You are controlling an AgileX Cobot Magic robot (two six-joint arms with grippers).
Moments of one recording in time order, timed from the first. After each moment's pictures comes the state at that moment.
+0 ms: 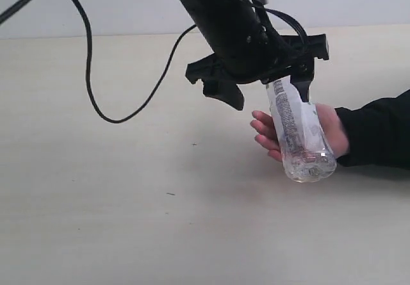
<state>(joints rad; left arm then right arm) -0.86 2.03 -1.77 -0.29 0.97 -0.44 0.28 0.00 -0.01 0.13 0.20 -0.20</state>
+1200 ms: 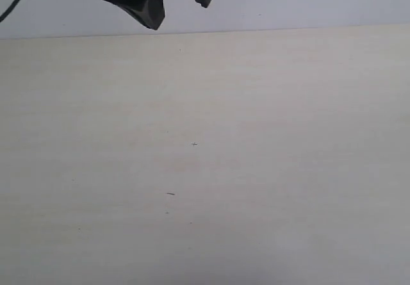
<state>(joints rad) -0.84 1.64 -1.66 0.19 1.21 -0.31 0.28 0.00 -0.01 0.13 0.20 -0.20</state>
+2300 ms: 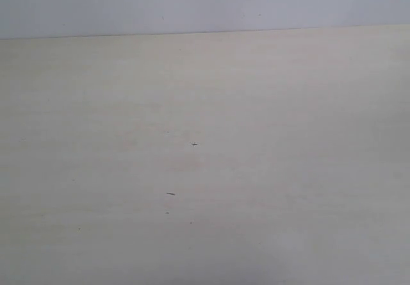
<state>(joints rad) -0.84 0.62 -0.71 1.36 0.63 -1.54 0.28 0.00 -0.01 0.13 0.20 -0.20</state>
